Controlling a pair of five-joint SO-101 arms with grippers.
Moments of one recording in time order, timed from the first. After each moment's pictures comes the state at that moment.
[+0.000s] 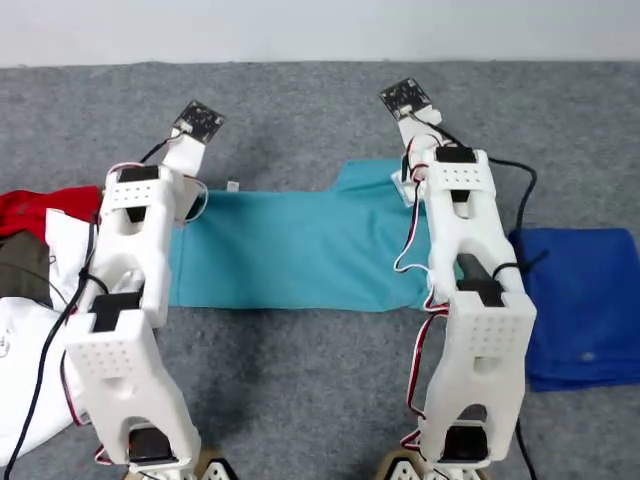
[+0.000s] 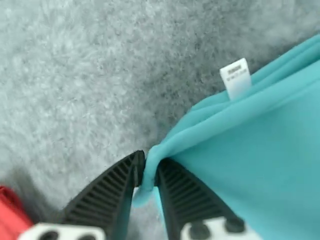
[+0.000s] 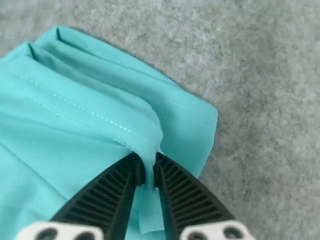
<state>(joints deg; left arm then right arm) -9.8 30.0 -2.2 52.0 -26.6 -2.6 38.3 -20.6 50.5 27.1</state>
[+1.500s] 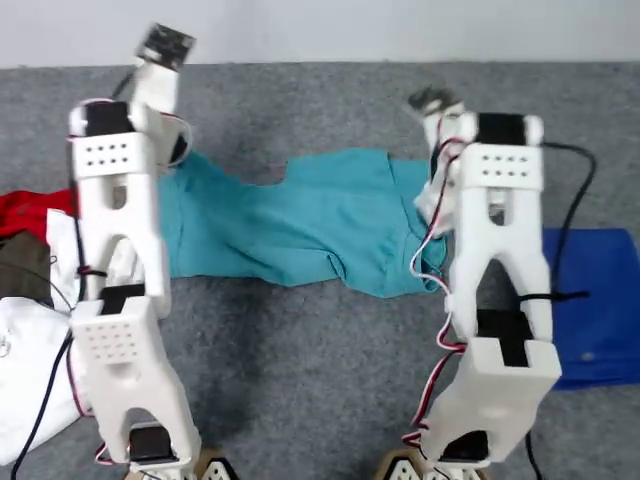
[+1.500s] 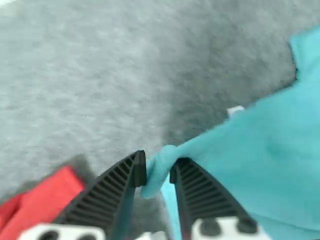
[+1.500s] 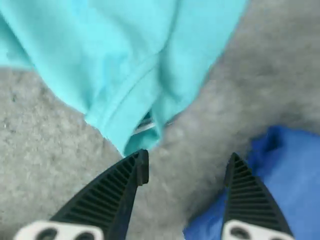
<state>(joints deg) -9.1 37.9 -44.4 85.3 -18.1 -1.8 16.9 -18.0 96.3 26.8</state>
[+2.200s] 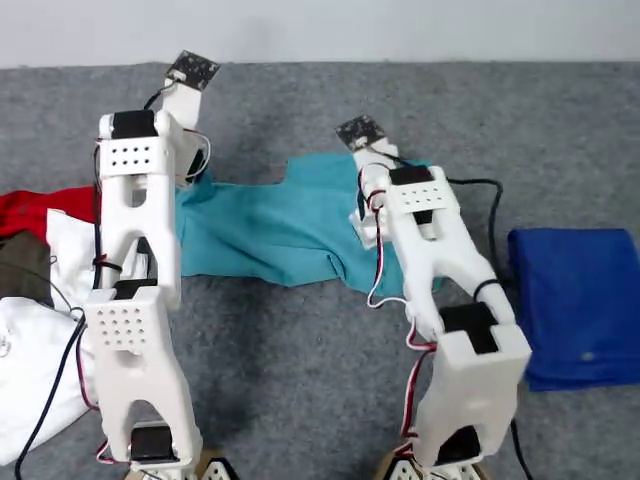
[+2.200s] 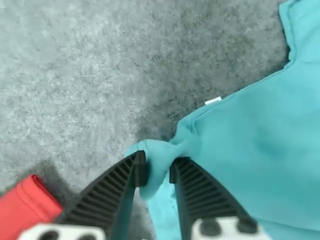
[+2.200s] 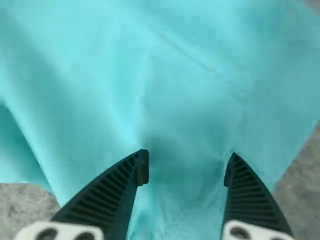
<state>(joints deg) -7.9 43.4 -47.5 86.3 -18.2 -13.5 23.2 1.0 60.4 17.5</state>
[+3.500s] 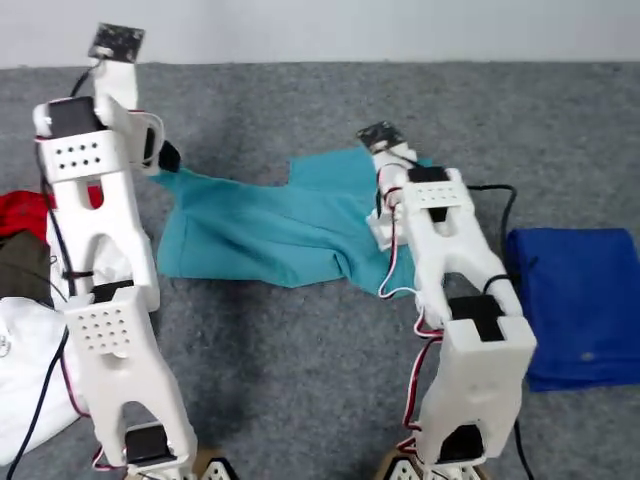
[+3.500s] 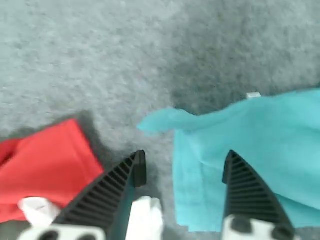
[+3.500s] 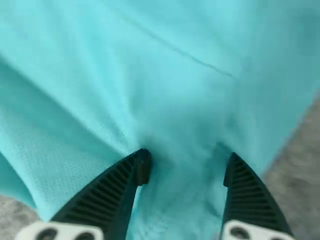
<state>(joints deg) -13.8 43.4 -60.1 99.4 -9.3 -7.8 23.4 -0.6 60.4 18.1</state>
